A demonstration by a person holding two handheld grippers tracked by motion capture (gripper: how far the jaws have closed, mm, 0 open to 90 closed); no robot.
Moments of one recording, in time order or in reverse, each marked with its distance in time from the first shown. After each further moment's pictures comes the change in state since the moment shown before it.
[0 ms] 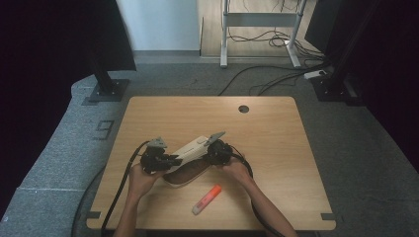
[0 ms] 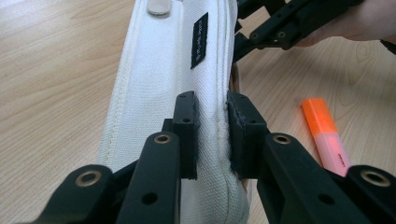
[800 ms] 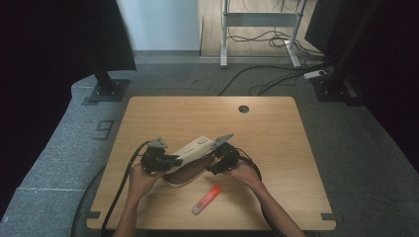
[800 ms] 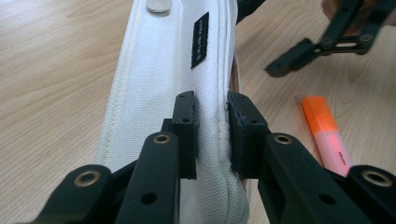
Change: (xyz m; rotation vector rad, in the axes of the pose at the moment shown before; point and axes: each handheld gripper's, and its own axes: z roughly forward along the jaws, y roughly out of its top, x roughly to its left) left arm 0.000 -0.001 0.002 0.005 -0.003 0.006; right arm 0.006 -0.015 -0.031 -0.032 0.074 -0.013
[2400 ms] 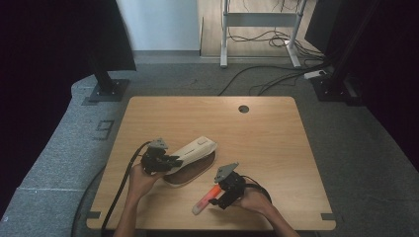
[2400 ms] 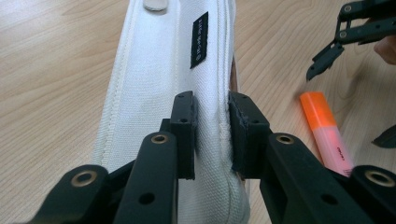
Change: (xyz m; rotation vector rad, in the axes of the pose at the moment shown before) left arm 0.000 0.000 0.000 0.010 -0.008 0.013; right arm 0.069 -0.051 -0.022 0.014 0.164 -0.165
